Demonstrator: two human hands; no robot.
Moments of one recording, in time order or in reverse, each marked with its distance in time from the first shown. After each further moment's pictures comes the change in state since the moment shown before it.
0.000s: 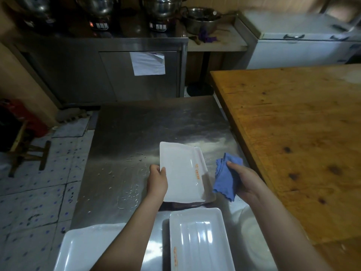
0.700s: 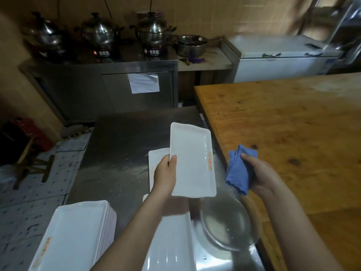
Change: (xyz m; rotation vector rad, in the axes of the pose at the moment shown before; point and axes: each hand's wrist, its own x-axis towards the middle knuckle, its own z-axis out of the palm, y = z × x) left_hand -0.135 0.060 0.029 -0.133 -0.058 0.321; right_hand -0.077 -0.045 -0.107 0.111 0.002 -0.194
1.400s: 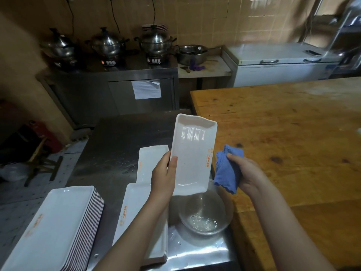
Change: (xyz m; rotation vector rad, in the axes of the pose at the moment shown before) left_hand -0.093 0.033 0.053 -0.064 0.059 0.220; right_hand -0.019 -0.012 -0.064 -0.070 -0.111 -0.040
